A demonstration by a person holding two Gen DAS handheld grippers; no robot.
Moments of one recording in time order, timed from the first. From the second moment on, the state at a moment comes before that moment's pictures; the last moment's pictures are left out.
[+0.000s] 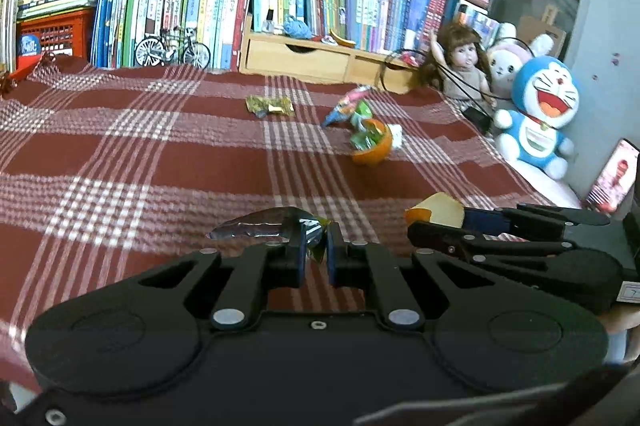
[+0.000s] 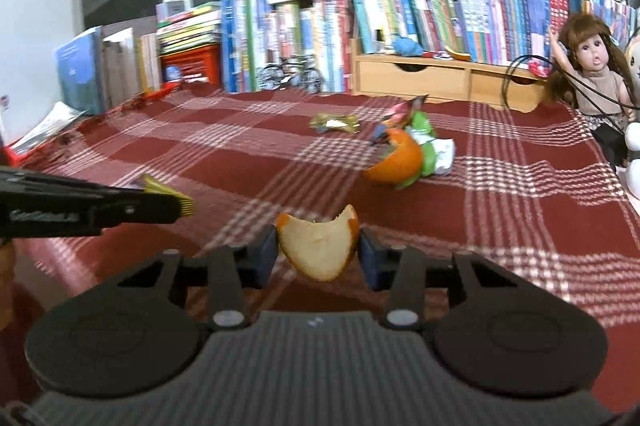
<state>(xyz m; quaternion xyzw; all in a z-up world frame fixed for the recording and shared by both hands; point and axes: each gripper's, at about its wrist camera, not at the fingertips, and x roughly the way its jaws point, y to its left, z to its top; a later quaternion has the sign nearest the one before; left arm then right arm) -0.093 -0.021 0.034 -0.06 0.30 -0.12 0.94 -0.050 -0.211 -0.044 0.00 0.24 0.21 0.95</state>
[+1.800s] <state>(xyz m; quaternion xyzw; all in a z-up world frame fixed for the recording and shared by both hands) -0.203 -0.016 -0.065 0.02 0.49 -0.16 0.86 -0.172 -0.181 -0.152 -0.05 0.37 0.23 0.90</state>
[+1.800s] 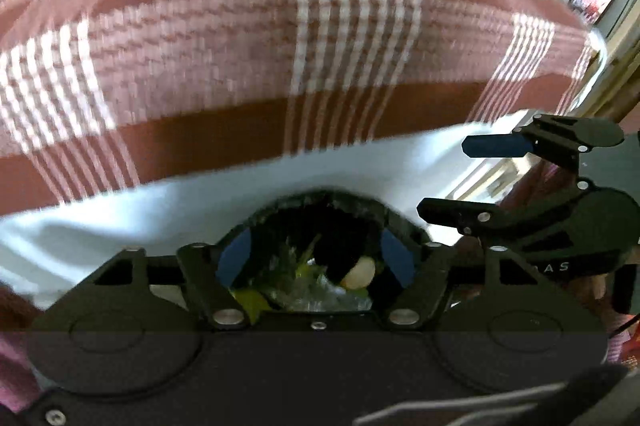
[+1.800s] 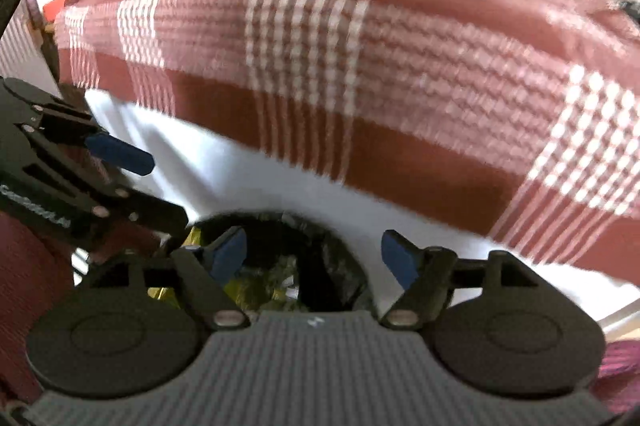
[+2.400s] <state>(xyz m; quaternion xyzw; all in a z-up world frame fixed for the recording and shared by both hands) -0.089 -0.024 0.042 -0.01 0.34 -0.16 0.93 -0.102 -0.216 -0.044 -0.04 0.26 0.18 0.95</state>
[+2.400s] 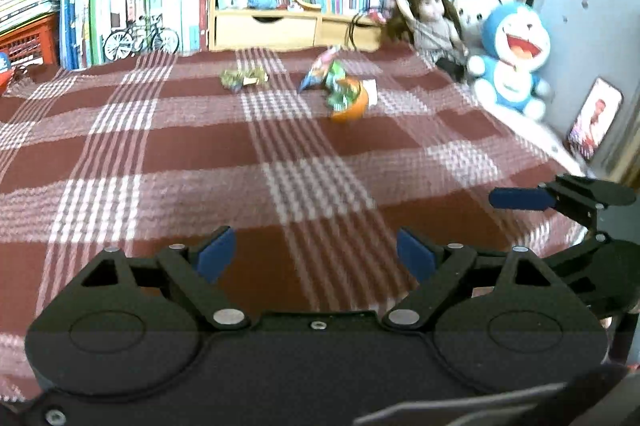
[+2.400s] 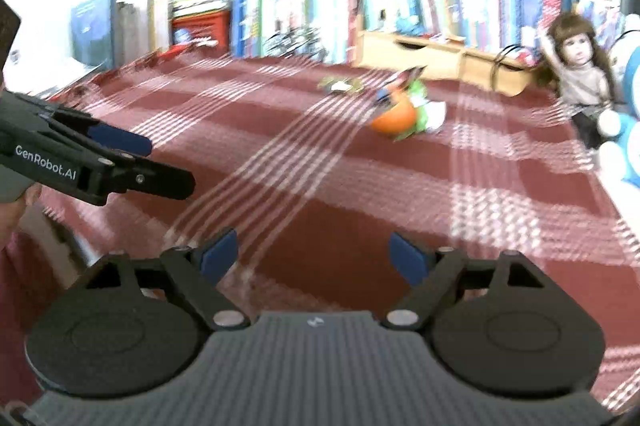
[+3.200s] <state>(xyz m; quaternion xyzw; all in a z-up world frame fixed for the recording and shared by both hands) 0.102 -0.141 -0.006 -0.02 0.30 -0.10 0.95 0.087 -0.331 -0.019 0.18 0.30 0.07 0.94</state>
